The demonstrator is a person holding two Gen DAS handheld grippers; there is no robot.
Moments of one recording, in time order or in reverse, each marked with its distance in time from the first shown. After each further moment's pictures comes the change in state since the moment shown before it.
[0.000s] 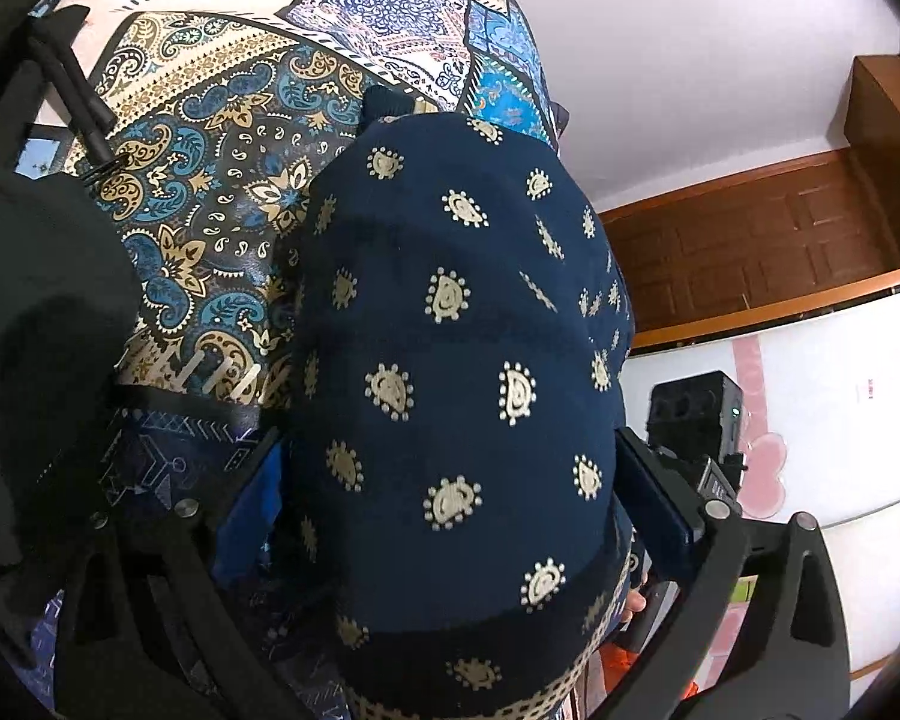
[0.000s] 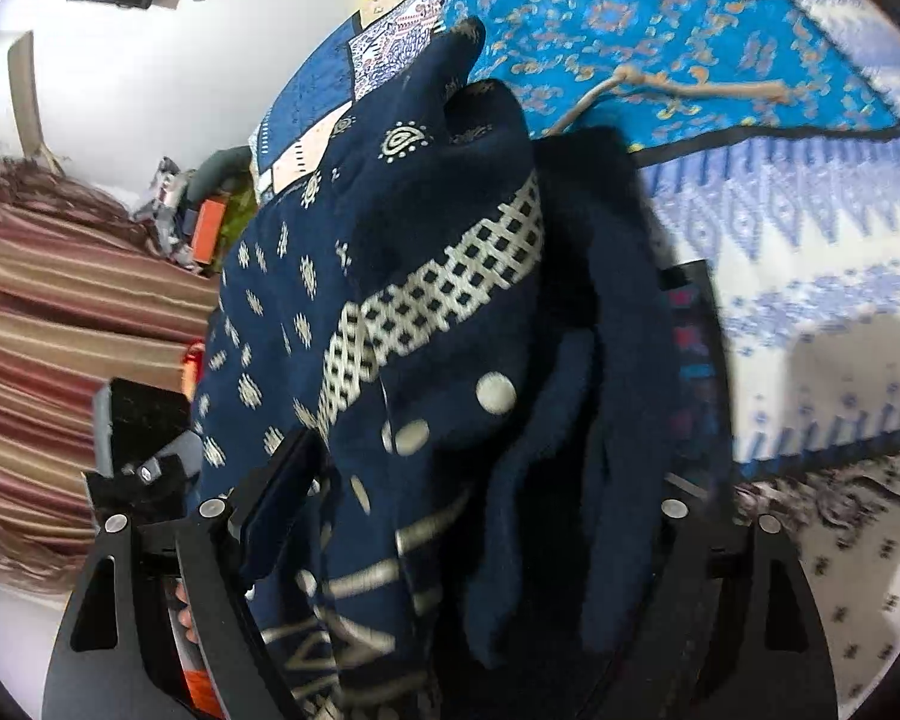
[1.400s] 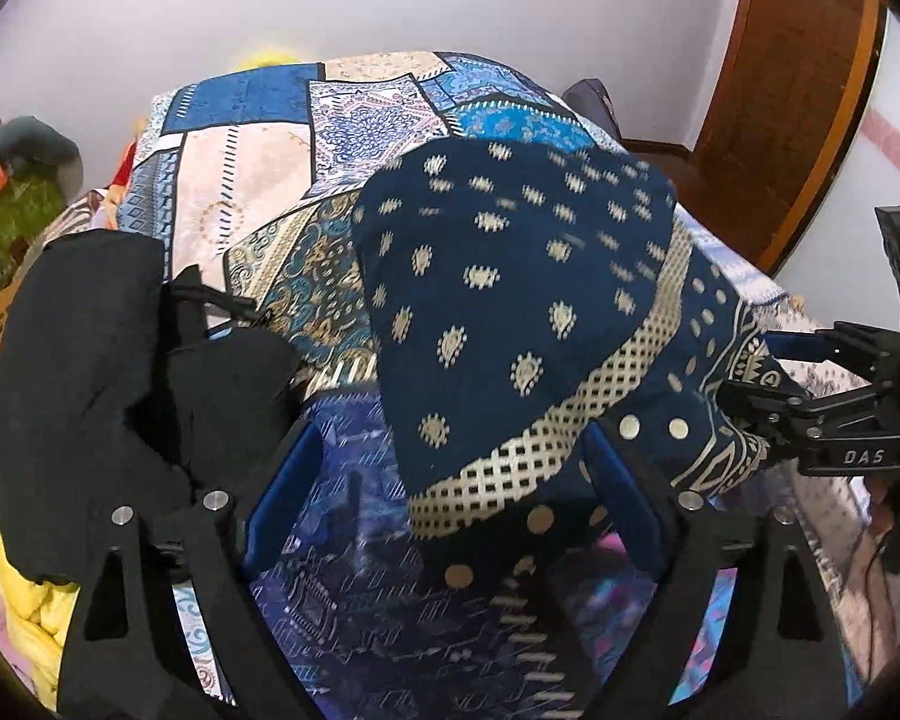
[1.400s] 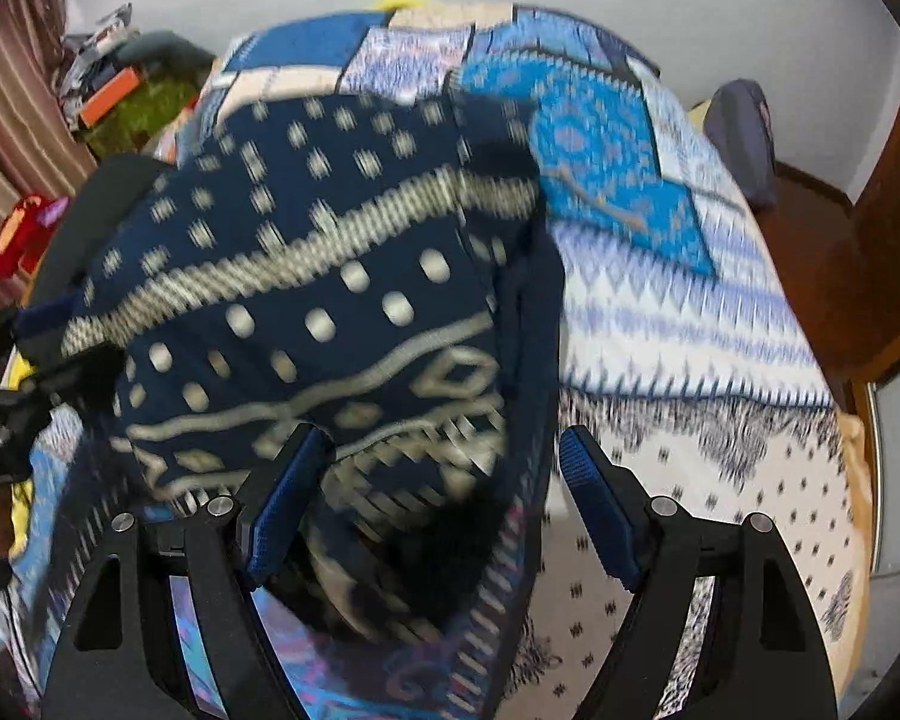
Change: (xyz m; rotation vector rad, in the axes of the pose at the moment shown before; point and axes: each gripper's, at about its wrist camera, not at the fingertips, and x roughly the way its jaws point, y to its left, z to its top) left arm -0.031 -0.073 -0.103 0.597 -0.213 0.628; right arm -0.039 0.060 -0.097 -0.468 -0.119 -0.667
